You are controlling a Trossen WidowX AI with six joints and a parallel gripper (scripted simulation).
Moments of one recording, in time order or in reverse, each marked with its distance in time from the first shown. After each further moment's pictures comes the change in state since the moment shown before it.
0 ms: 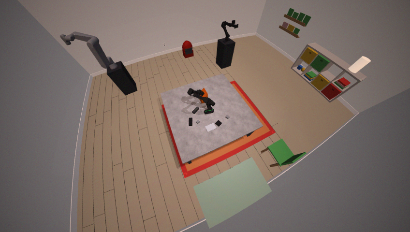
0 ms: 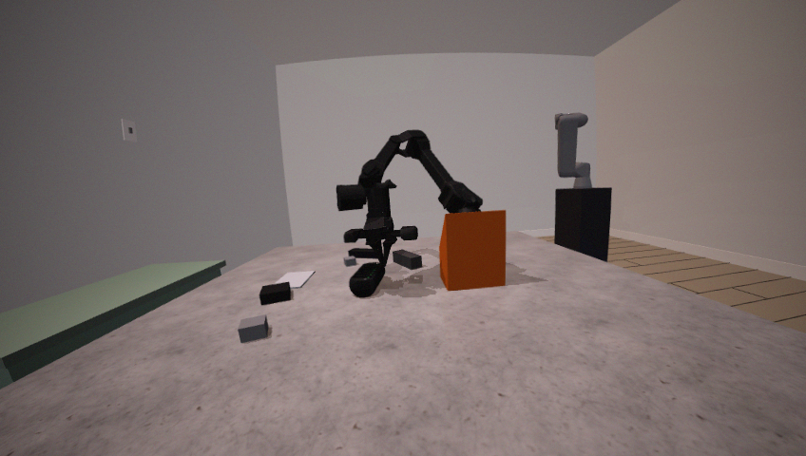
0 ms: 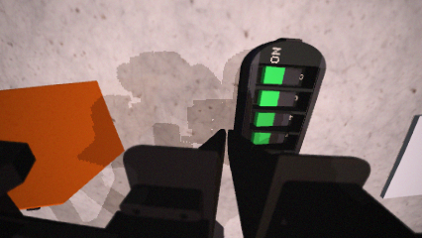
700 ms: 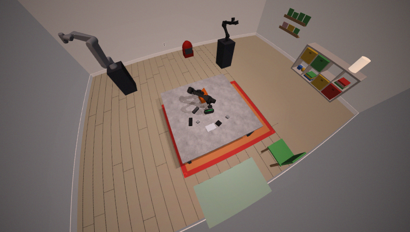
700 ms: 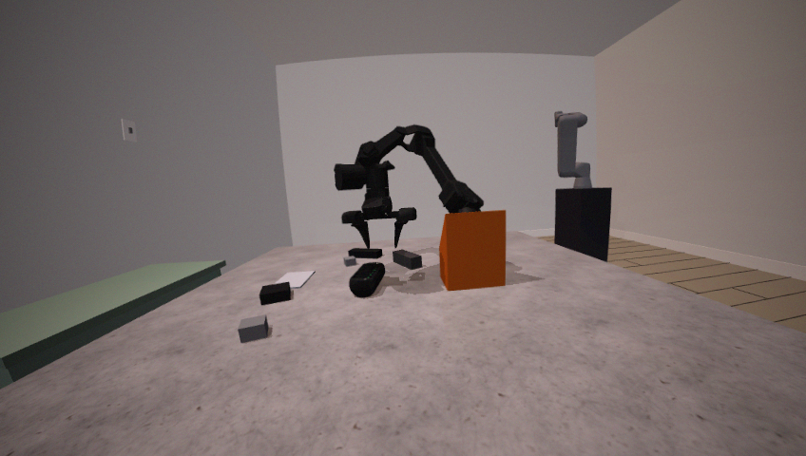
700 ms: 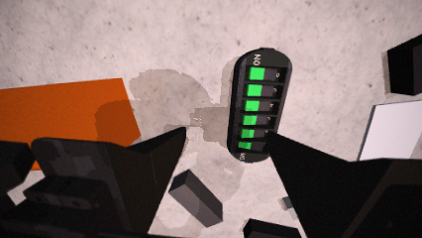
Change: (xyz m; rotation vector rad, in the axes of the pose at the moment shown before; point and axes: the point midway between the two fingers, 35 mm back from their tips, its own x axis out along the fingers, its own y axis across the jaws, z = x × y) arm -0.049 0.000 0.000 -0.002 0.001 -0.003
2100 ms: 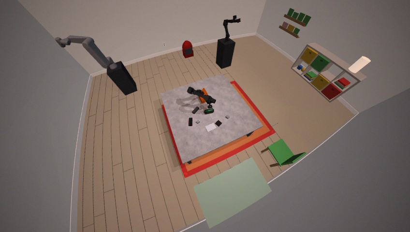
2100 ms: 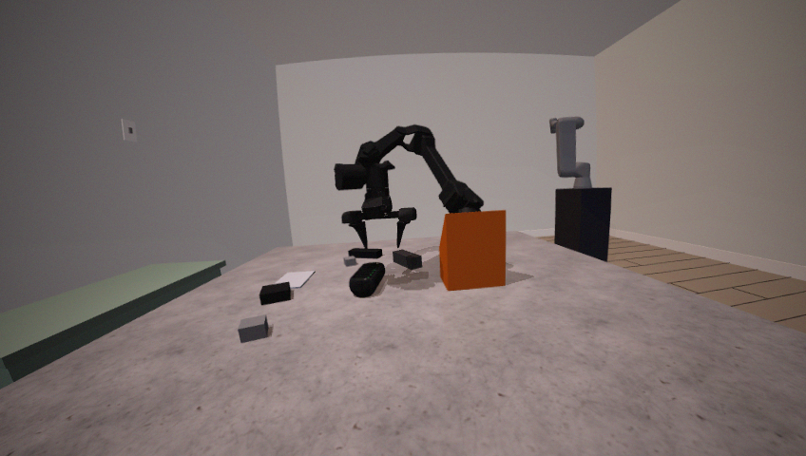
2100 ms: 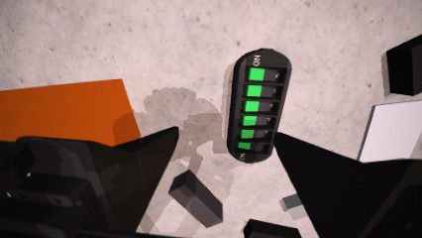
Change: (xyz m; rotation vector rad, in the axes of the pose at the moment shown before) arm 0.000 0.000 0.001 0.002 -0.002 -0.001
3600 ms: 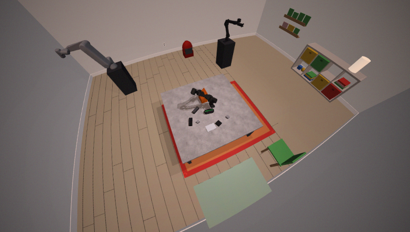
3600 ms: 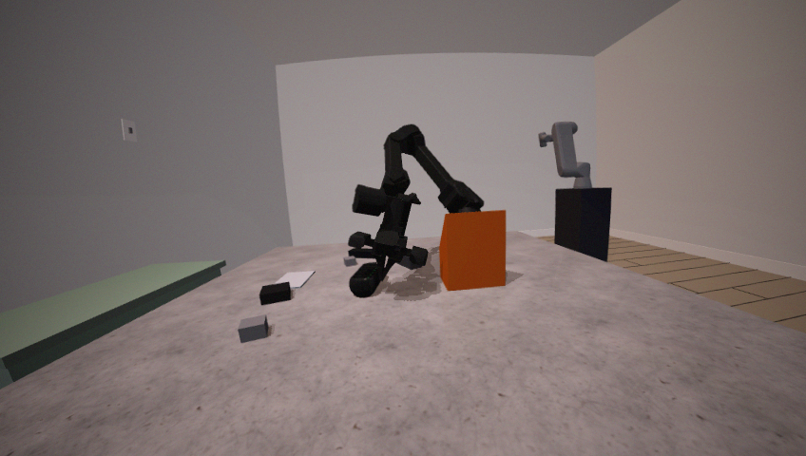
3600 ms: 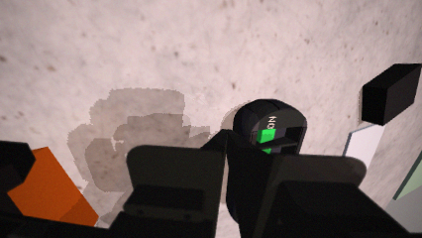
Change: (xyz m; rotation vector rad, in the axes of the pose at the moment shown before) arm 0.071 0.014 0.052 0.009 -0.006 -0.295
